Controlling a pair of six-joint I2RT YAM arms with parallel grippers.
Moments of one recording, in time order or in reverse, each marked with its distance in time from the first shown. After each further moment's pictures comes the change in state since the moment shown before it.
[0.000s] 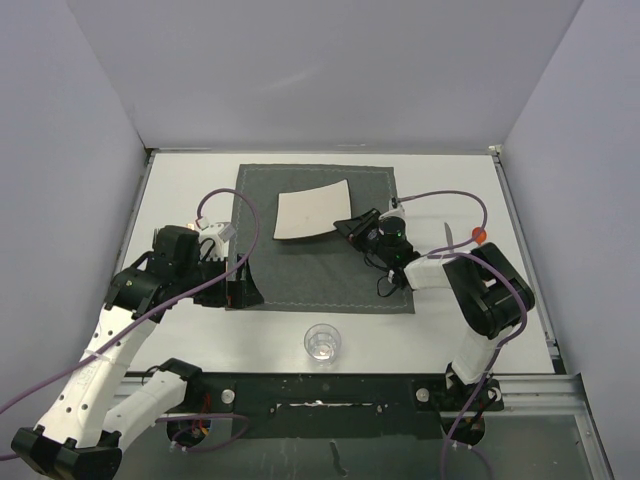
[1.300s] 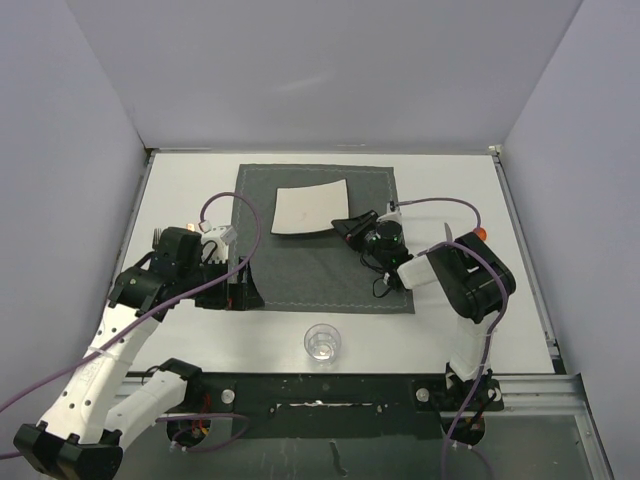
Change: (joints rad) left arm 0.006 0.009 -0.027 -0.004 0.023 0.006; right arm -0.008 0.144 0.013 0.187 0.012 0.060
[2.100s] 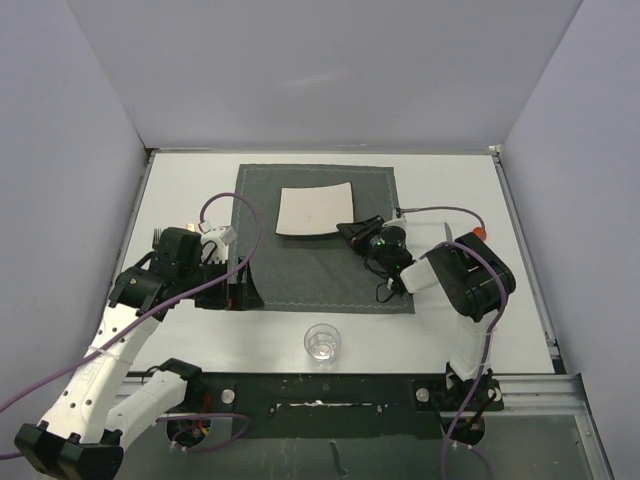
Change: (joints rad) left arm 0.007 0.002 -0.006 -0.001 0.003 0.000; right arm -0.014 0.003 -0.053 0.048 0.015 0.056
